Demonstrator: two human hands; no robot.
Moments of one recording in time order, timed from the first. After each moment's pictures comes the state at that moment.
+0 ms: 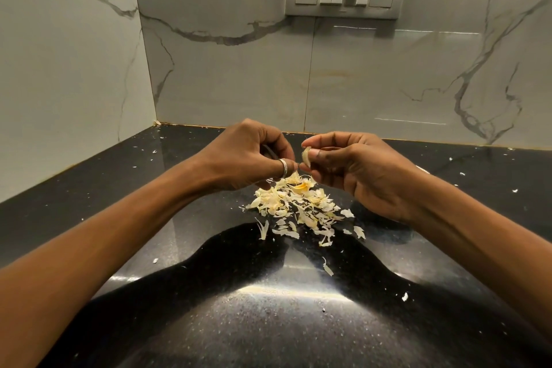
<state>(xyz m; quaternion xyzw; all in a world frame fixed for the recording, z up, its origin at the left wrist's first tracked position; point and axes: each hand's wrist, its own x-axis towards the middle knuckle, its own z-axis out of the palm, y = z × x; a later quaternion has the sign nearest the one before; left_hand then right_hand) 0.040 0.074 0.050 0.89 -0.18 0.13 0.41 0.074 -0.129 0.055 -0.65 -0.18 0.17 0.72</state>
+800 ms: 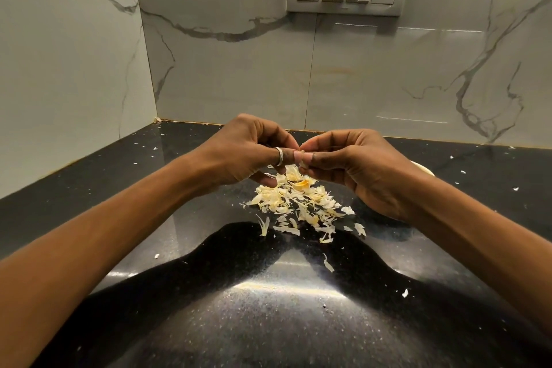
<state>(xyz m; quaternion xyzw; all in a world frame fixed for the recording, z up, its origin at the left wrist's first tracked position) 0.035 0.072 0.053 0.85 -0.14 0.08 0.50 0.075 -0.126 0.052 -0.68 -0.21 0.15 0.69</state>
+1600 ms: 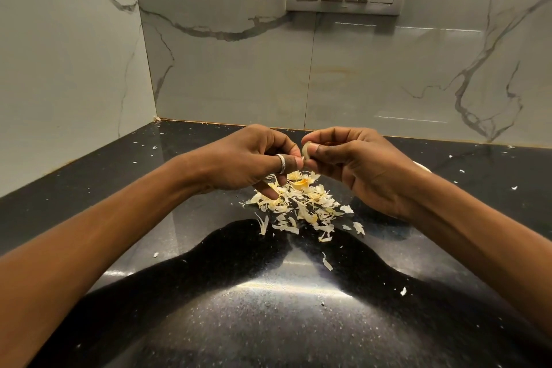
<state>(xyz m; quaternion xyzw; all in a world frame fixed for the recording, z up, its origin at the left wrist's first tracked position) 0.032 0.068 0.053 0.87 -0.18 0.00 0.46 0.074 -0.127 0.053 -0.64 -0.20 0.15 0.72</state>
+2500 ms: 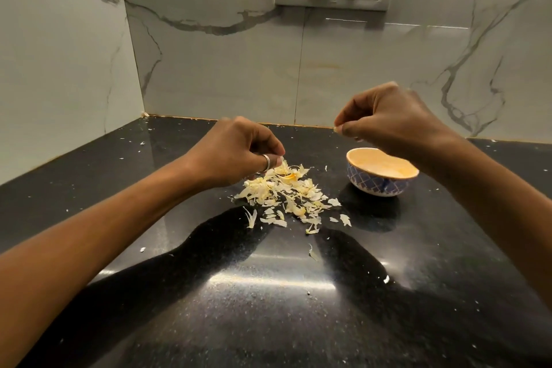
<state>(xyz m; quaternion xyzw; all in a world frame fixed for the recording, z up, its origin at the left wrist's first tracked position) 0.041 0.071 0.040 0.91 -0.16 0.19 0.32 0.090 -0.166 0.089 -0.90 -0.26 -0.16 0.33</state>
